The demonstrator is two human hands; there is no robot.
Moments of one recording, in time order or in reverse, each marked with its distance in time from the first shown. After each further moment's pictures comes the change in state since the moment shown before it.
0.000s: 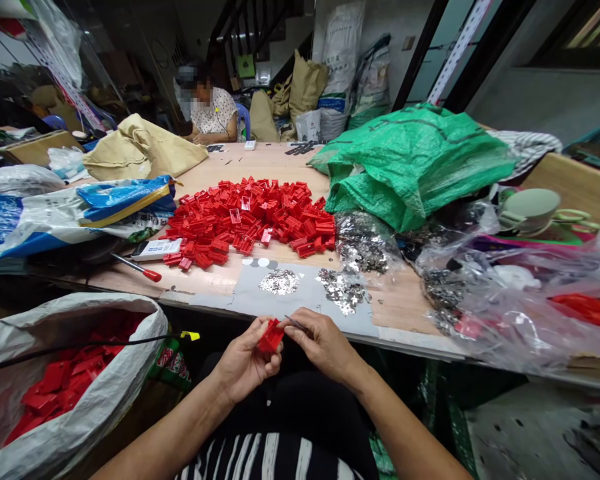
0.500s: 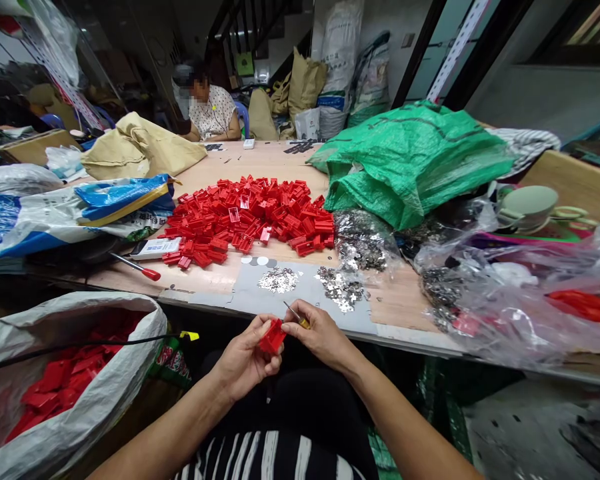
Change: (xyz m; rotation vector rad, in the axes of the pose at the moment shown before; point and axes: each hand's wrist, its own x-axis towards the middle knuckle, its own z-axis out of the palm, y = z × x) left_hand 0.001 -0.002 0.000 0.117 -0.024 -0.005; right_hand 0.005 0.016 0.006 0.219 0.018 0.191
